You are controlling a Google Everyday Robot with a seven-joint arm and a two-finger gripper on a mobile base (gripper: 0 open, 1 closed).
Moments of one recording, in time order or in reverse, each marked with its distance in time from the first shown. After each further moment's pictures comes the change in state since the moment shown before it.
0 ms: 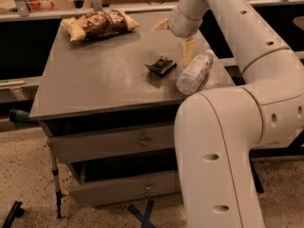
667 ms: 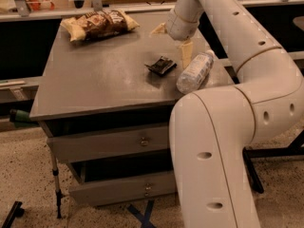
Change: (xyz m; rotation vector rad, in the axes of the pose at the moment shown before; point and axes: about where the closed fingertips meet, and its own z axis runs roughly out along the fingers) arm -0.002 0.004 0.012 -0.054 0.008 -0.044
